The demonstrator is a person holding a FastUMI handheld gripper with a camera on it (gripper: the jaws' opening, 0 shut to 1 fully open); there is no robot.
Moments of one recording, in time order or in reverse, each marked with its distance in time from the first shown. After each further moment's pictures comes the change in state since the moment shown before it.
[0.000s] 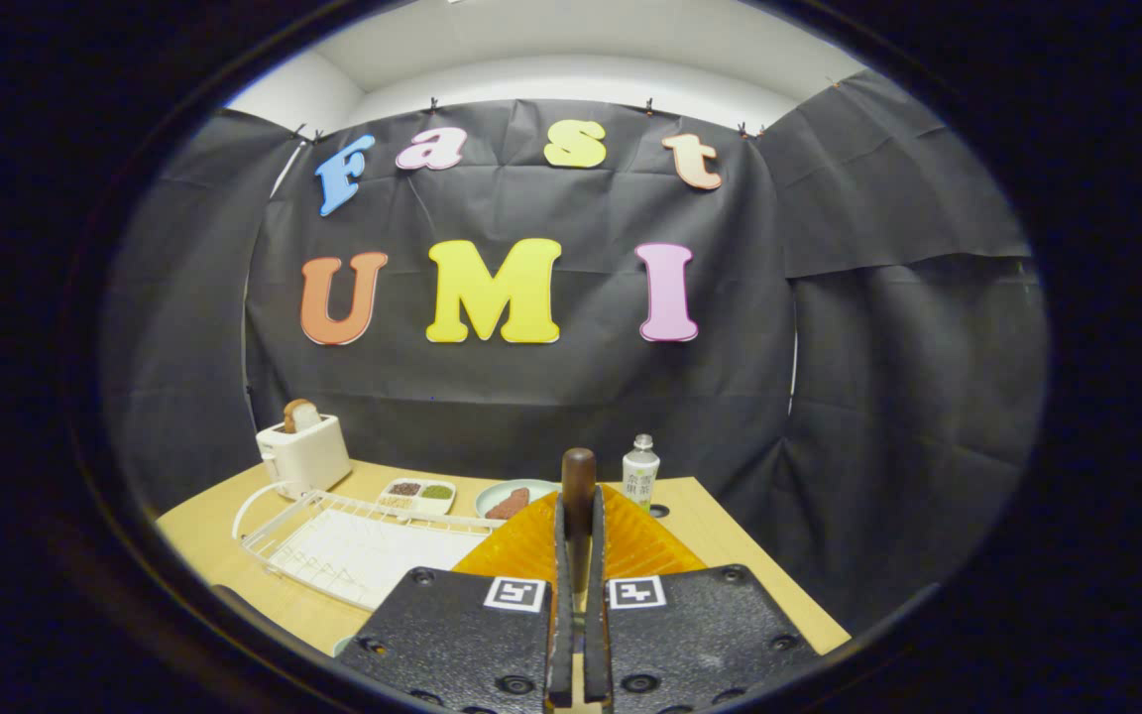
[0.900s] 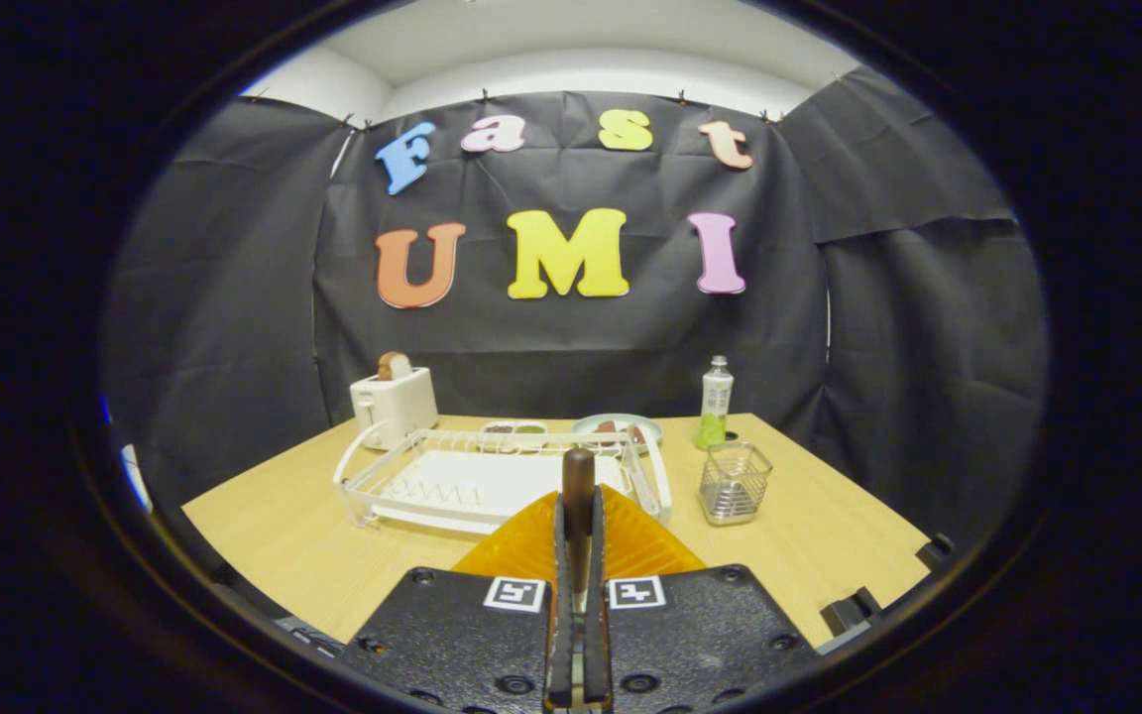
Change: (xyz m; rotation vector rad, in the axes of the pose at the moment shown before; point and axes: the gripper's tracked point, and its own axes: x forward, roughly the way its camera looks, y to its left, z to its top) arm -0.097 0.127 -0.117 0.015 0.058 0.116
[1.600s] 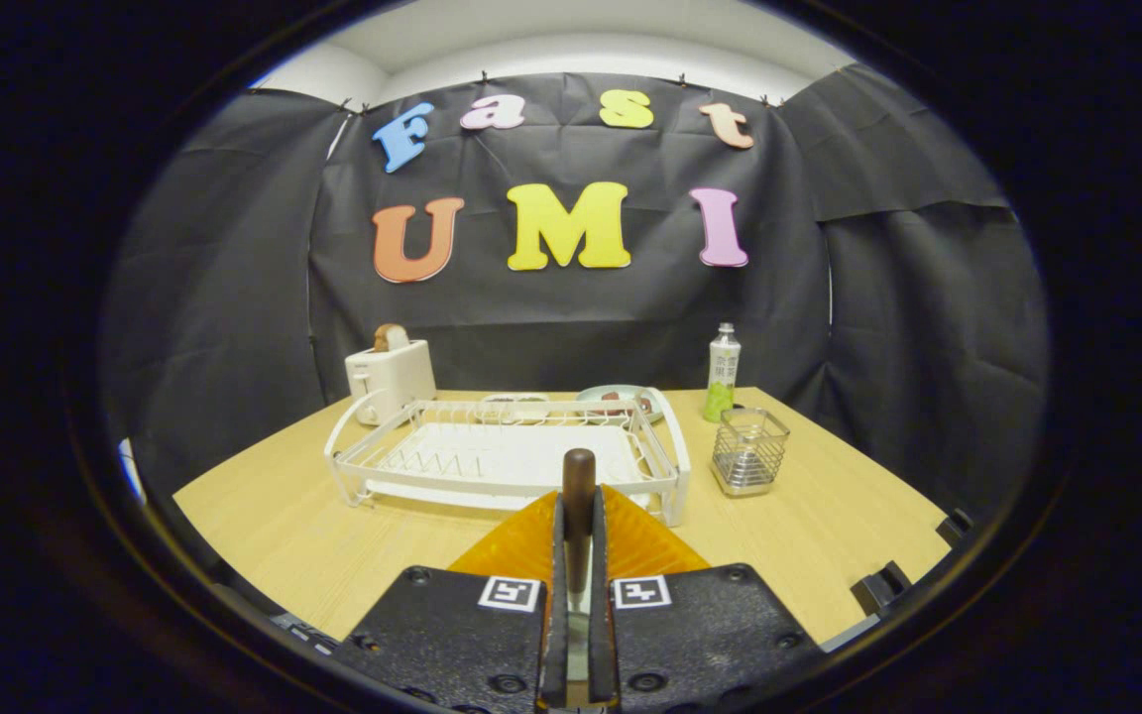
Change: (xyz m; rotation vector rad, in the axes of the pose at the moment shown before) arm 0.022 0.000 -0.038 0.010 0.067 -0.020
